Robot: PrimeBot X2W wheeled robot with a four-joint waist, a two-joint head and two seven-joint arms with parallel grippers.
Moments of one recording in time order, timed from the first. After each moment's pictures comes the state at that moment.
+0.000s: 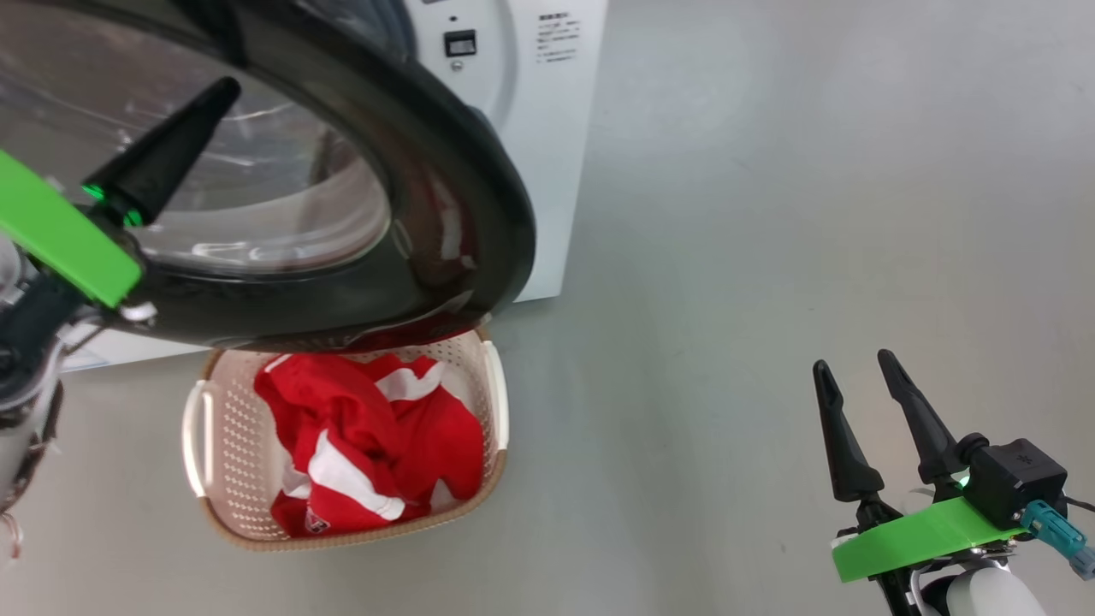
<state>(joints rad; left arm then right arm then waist) -0.90 0.62 -0.45 0.27 -1.47 -0.12 0.28 -0.07 -0.05 0.01 0.16 0.31 0.12 -0.26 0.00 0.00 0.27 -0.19</state>
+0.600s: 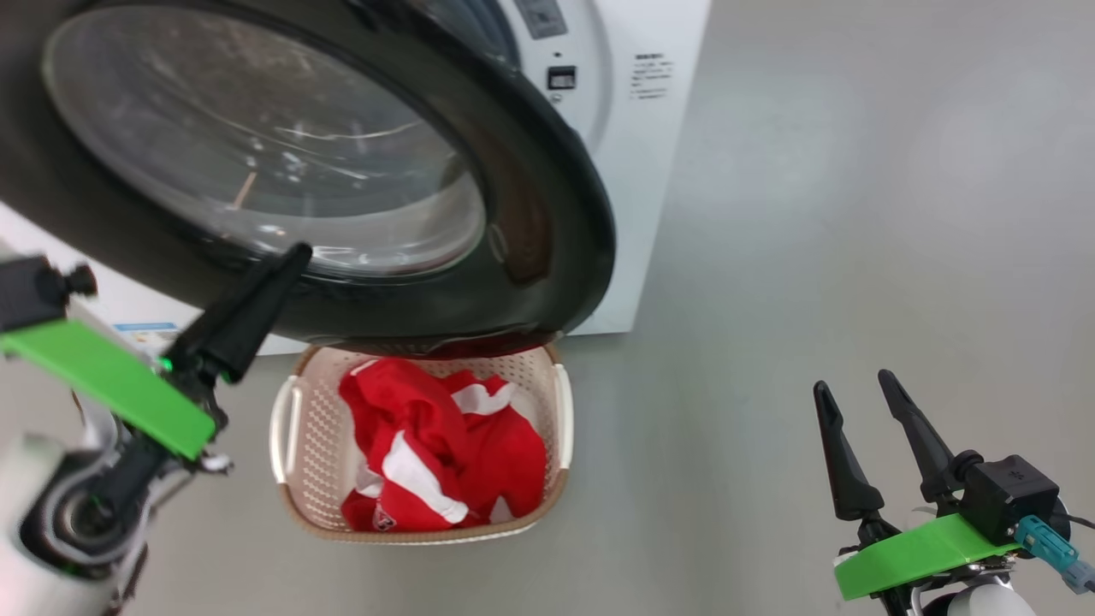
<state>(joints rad) -0.62 0.62 -0.51 0.18 -1.54 -0.12 0.08 -0.04 -0.04 0.00 0.18 0.27 0.12 -0.26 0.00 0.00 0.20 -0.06</state>
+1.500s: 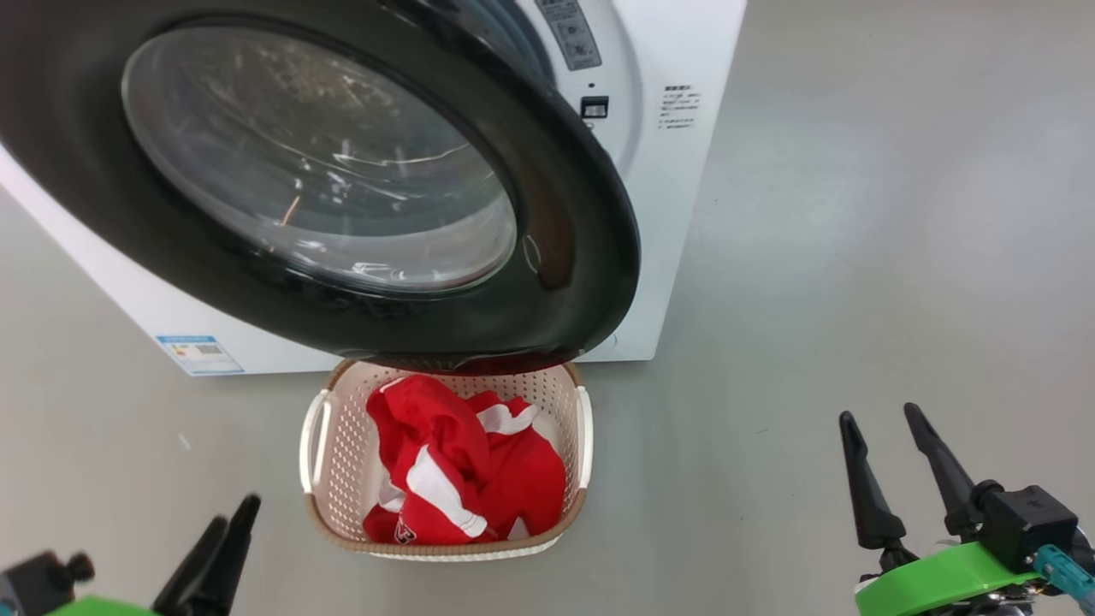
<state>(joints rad) -0.18 0.61 -0.52 0.30 -1.50 -0.12 -0.24 0.02 -0.04 -0.04 0.18 0.25 0.12 -0.26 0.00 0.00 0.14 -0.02</state>
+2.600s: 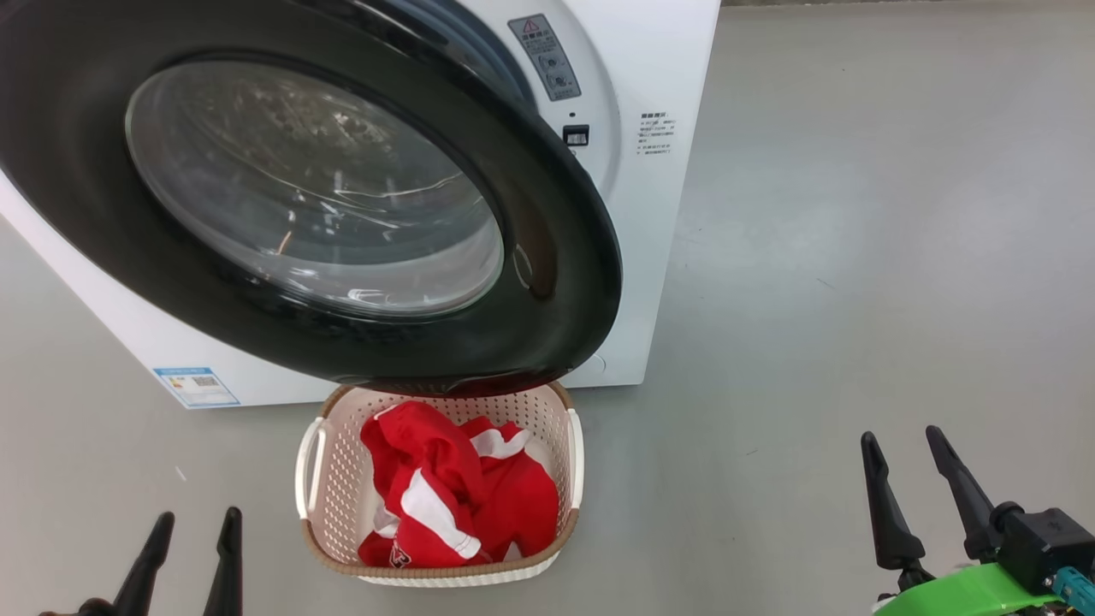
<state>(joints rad) 0.07 0.22 0.05 0.20 -0.45 -0.13 -0.25 0.06 -0.04 -0.09 0.17 0.25 0.12 -0.26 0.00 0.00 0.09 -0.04</state>
